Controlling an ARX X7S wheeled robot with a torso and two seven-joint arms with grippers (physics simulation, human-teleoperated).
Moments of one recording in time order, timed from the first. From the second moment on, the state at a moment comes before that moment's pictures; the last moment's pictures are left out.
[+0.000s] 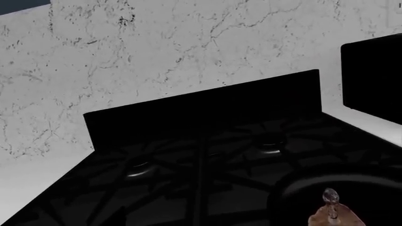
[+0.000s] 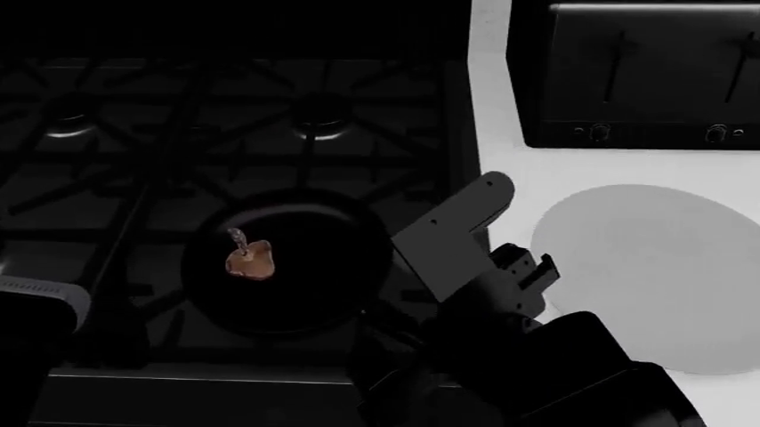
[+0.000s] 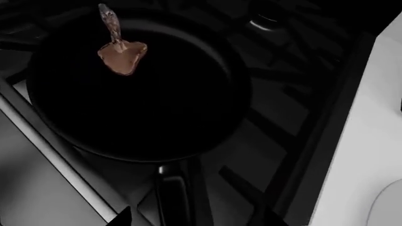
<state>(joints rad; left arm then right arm) -0.33 -0.26 0.09 0.44 -0.10 -0.64 -0.10 0.85 0.34 -0.45 -0.21 0.21 1.32 -0.44</state>
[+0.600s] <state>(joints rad) -0.29 -0.28 0.11 0.56 -0.09 -0.62 -0.14 0.89 0.31 -0.50 0.00 0.30 1.19 -0.45</state>
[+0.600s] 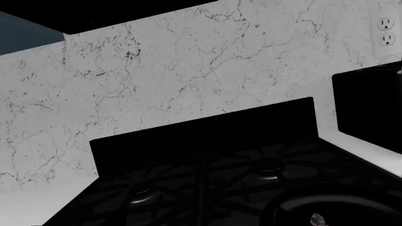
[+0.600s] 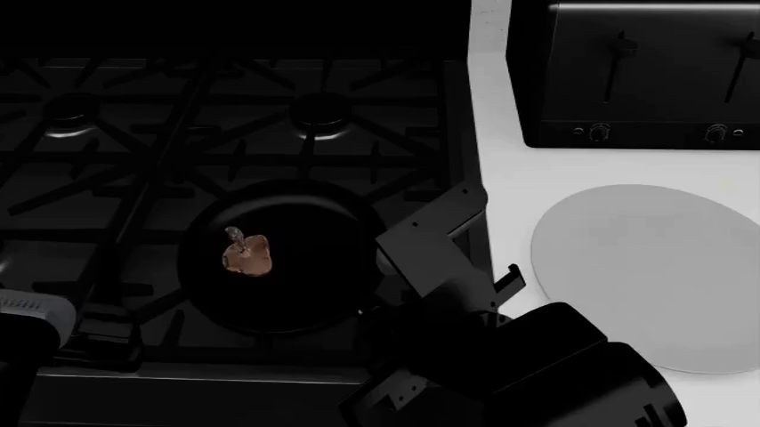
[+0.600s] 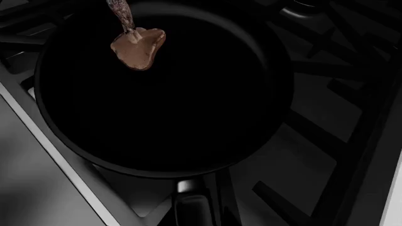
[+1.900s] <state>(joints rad) -0.22 -0.29 0.15 0.53 -0.06 -0.53 -0.20 0.83 0.20 0.18 0.03 0.33 1.19 -0.33</state>
